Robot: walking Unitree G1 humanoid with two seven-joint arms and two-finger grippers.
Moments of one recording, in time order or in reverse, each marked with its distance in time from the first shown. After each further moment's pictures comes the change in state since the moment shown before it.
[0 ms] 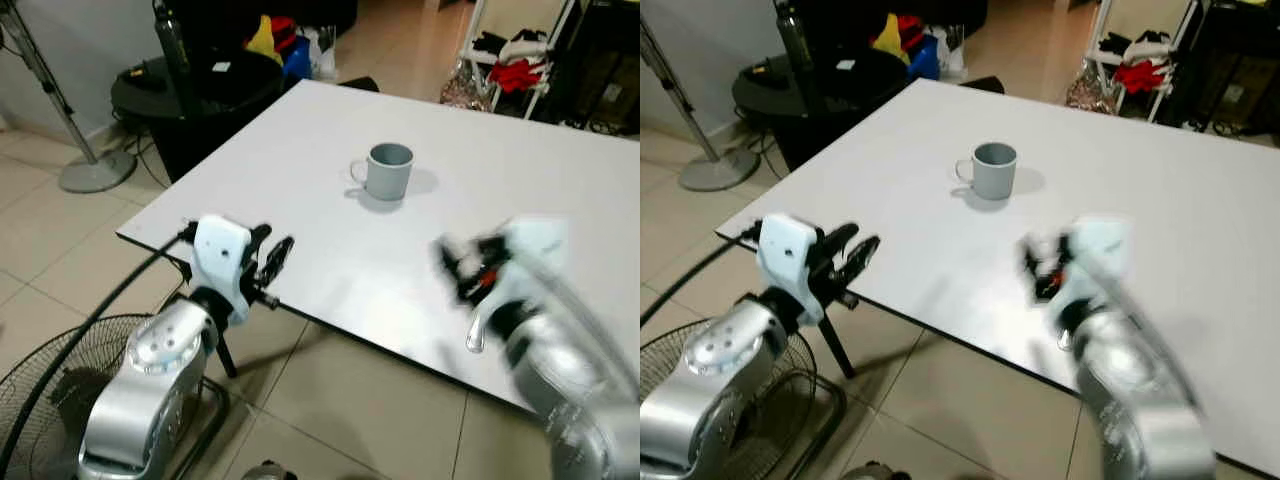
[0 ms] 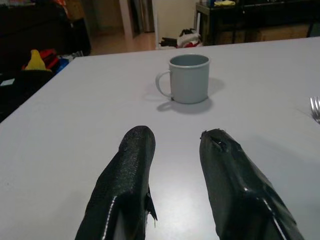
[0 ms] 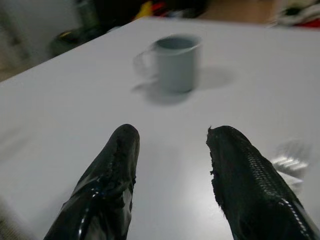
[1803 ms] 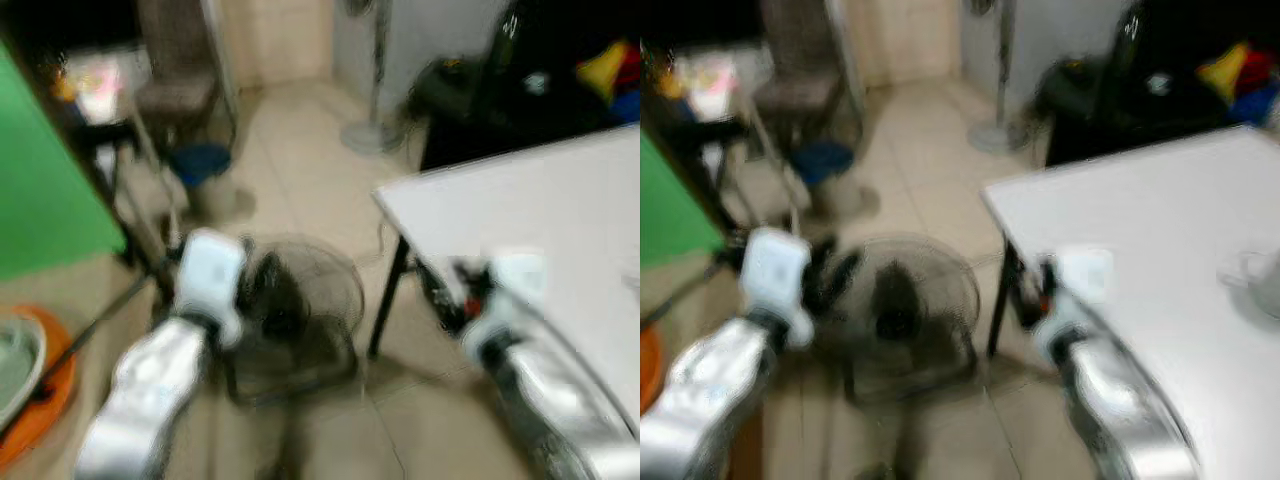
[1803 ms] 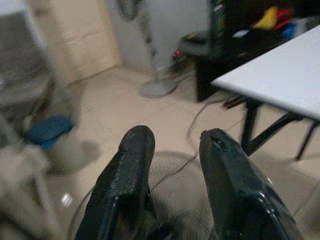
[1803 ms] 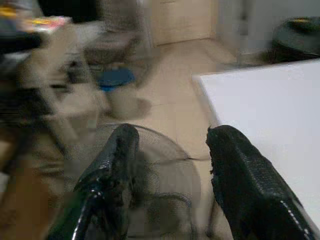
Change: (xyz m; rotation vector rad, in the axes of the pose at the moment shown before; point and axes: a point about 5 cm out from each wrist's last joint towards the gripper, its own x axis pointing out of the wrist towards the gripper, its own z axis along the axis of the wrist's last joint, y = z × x) left arm -0.021 0.002 -0.011 0.050 0.065 0.141; right arm -0.005 0.008 -0.018 0.008 -0.032 0.078
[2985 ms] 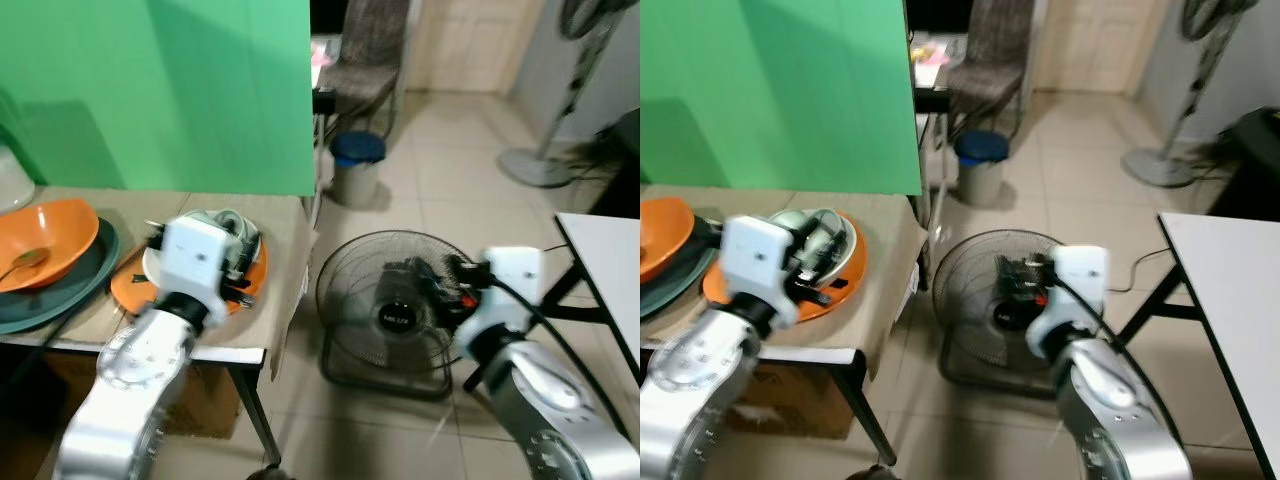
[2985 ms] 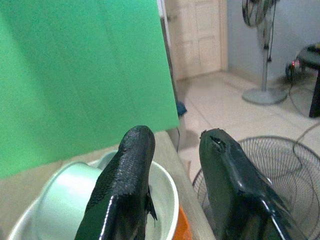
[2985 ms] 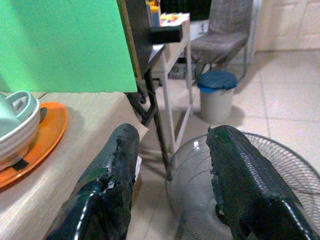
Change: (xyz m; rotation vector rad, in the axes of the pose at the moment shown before) left arm 0.004 0.014 0.023 0.026 -0.087 0.044; right arm 0.004 -0.003 0.002 0.041 -0.029 -0.046
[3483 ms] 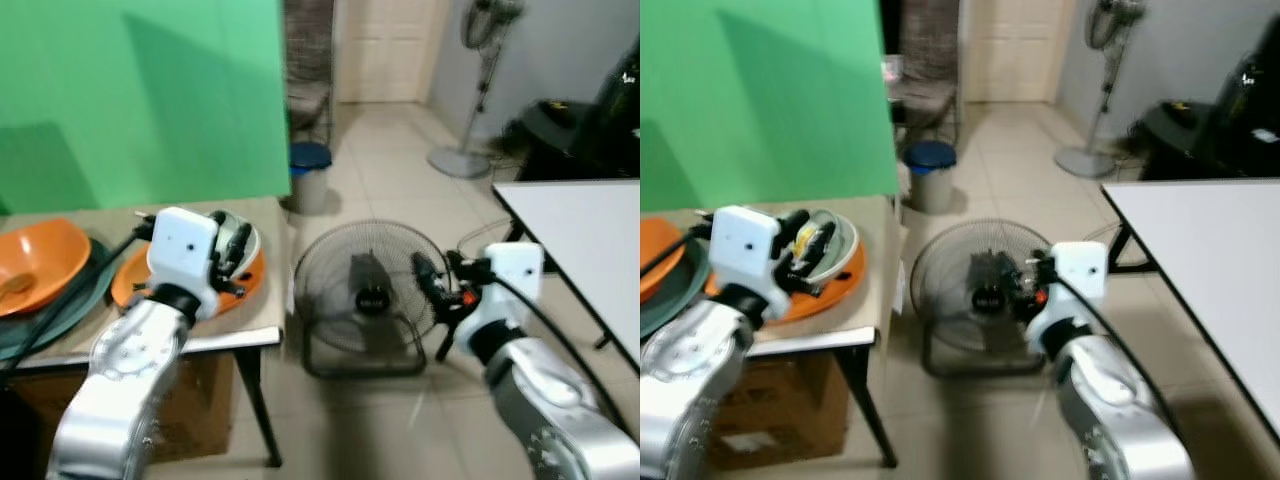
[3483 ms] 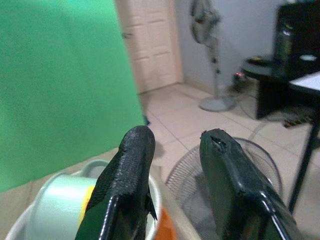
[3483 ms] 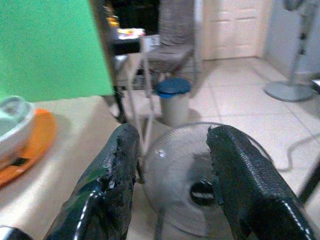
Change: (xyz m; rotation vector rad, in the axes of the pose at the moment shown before) left arm 0.003 -0.002 0.001 -0.012 -0.001 -0.013; right arm 0.000 -0.005 0.003 -0.015 -0.011 -0.019
